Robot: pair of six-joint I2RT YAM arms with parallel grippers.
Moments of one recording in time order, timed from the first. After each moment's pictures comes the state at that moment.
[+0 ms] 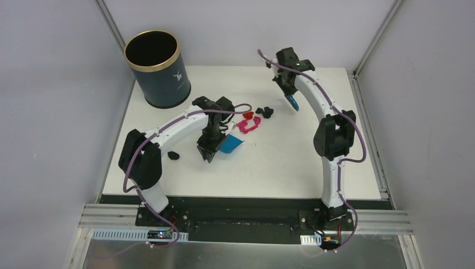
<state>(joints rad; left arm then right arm) -0.66 1.69 1.40 -1.31 0.09 -0.10 0.33 2.14 2.10 -1.02 0.23 -0.36</state>
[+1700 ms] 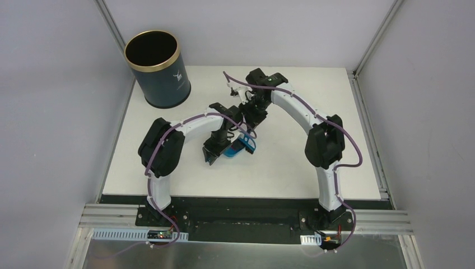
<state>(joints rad) -0.68 1.93 1.42 -1.23 0.00 0.00 0.62 2.10 1.99 -1.20 -0.36 -0.23</state>
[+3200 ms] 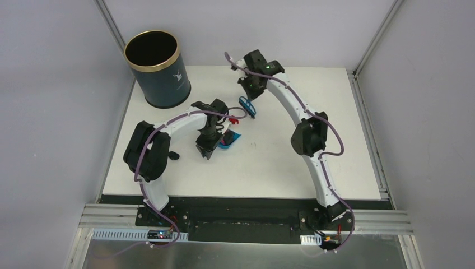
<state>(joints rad) -0.56 1.79 1.28 -1.04 0.05 -0.03 0.53 2.41 2.51 -1.14 -0.08 -0.22</state>
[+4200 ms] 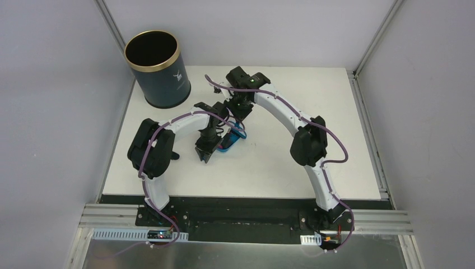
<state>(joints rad) -0.55 1.85 1.28 -1.08 0.06 -0.03 0.73 2.27 2.27 -1.19 -0.15 -0.23</state>
